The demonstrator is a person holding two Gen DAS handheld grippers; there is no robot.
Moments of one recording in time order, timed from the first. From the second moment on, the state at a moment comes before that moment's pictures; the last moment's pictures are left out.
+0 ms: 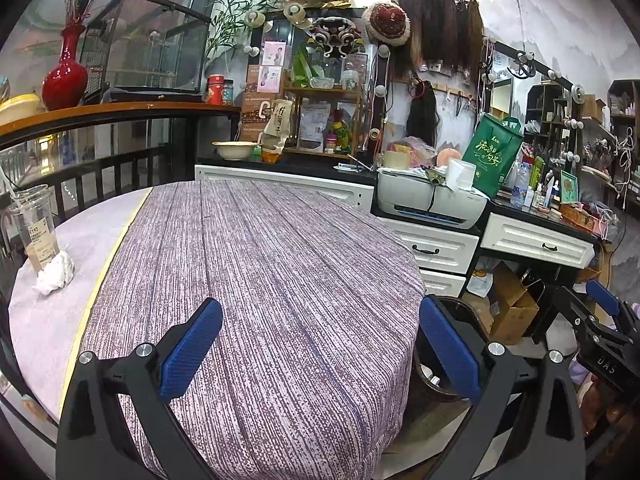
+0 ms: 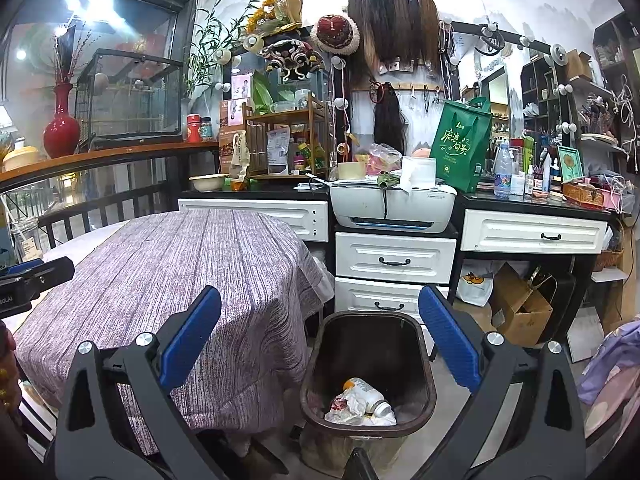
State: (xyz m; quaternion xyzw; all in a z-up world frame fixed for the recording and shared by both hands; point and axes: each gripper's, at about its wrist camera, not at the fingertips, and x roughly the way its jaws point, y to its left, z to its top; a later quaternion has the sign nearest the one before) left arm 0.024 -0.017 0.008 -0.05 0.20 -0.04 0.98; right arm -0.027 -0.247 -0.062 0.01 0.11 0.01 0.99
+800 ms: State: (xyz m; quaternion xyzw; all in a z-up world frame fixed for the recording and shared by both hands) left arm 0.025 -0.018 0.003 -0.04 0.20 -0.04 0.98; right arm -0.025 -0.248 -0.067 0.01 0.12 0.02 0.99
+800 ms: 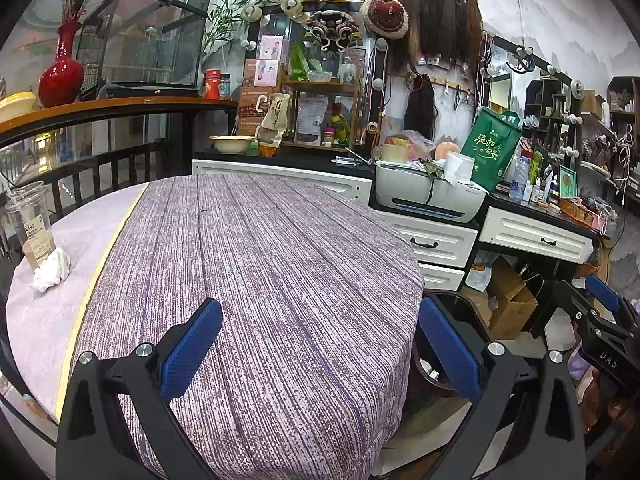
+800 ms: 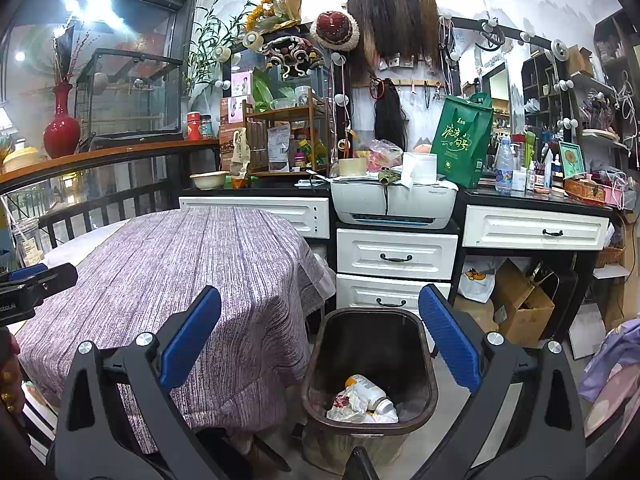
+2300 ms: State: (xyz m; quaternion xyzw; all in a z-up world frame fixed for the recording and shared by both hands) left arm 0.023 -0.019 -0.003 -0.05 0.20 -0.03 0.98; right arm -0.025 -0.244 -0.078 0.01 0.13 0.01 0.99
